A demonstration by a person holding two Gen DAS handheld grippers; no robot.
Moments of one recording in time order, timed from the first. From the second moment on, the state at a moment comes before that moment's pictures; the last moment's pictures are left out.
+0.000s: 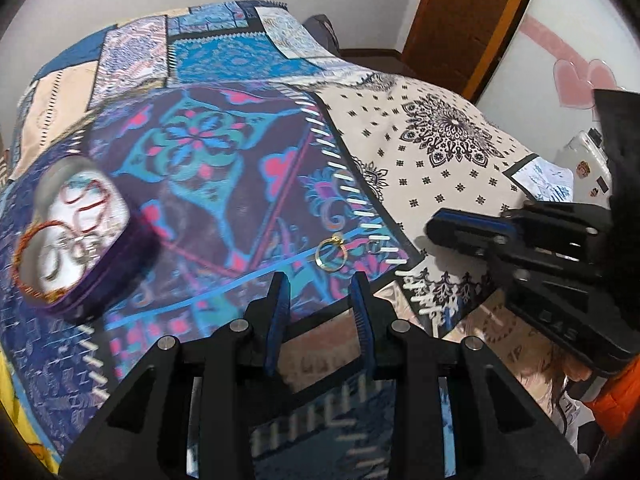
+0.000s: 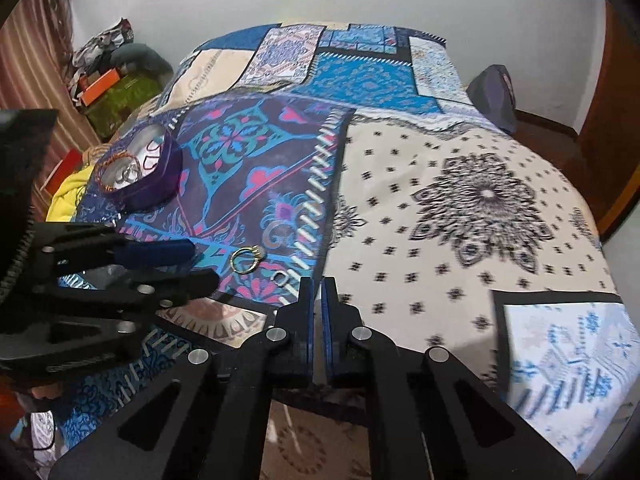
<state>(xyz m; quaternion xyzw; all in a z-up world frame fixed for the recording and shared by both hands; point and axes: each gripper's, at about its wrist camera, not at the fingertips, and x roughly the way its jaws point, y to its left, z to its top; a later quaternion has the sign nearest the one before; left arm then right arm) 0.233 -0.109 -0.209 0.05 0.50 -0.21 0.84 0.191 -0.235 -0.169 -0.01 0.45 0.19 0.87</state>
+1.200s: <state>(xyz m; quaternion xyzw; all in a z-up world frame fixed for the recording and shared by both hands) 0.229 -0.095 -0.218 0.07 0.49 -0.20 0.85 0.206 -0.195 -0.189 -0.07 0.48 0.24 0.84</state>
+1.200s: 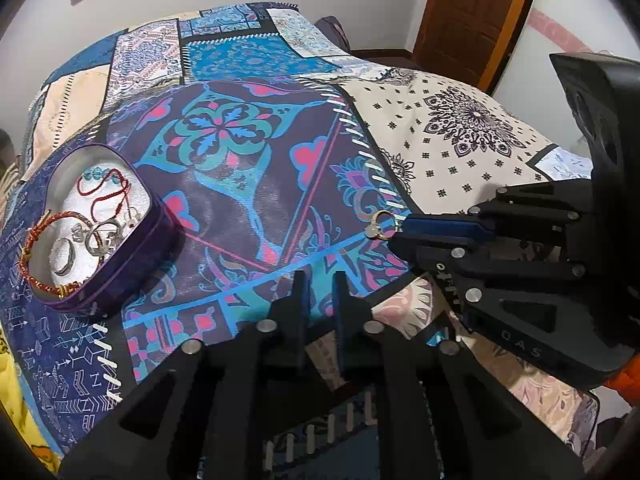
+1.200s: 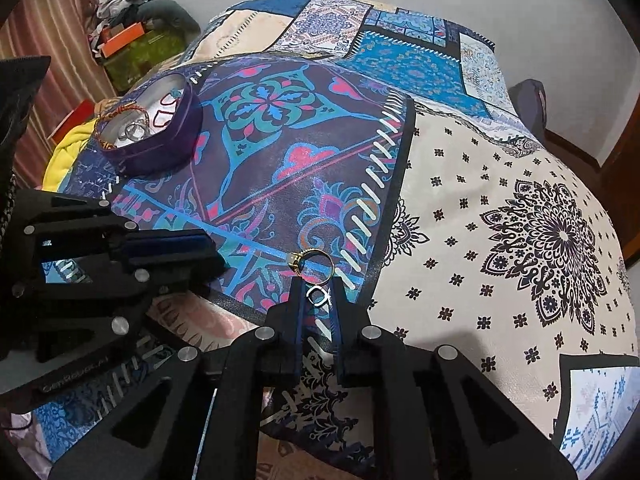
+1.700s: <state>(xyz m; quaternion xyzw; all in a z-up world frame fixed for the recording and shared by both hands) 0.255 -0.138 -0.222 0.09 0.50 -0.24 0.83 0.196 -0.245 -0.166 0.00 0.46 0.20 0.87</state>
